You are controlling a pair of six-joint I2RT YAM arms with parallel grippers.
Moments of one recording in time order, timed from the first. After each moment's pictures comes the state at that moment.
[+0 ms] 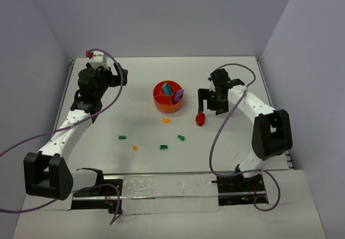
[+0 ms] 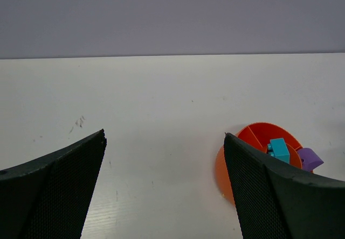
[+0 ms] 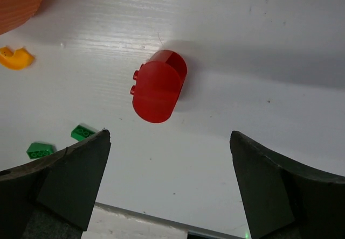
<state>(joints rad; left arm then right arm) -0.20 1.26 0.94 0.21 0.06 -0.18 0.26 1.60 1.19 -0.77 -0.12 0.26</state>
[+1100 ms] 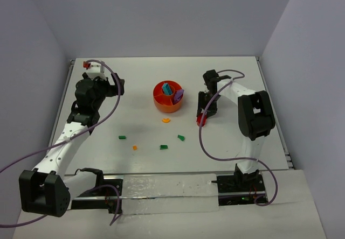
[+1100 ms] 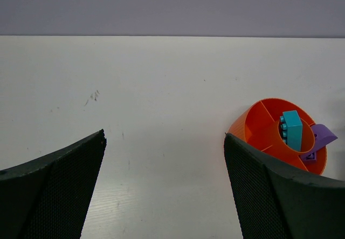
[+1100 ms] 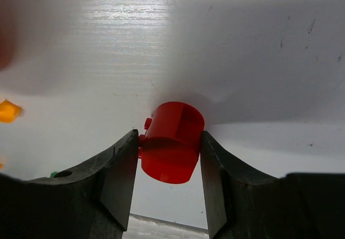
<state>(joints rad) -0.20 1.10 0.80 0.15 0.01 -0.16 0.26 1.93 1.34 -0.81 -0.16 0.42</state>
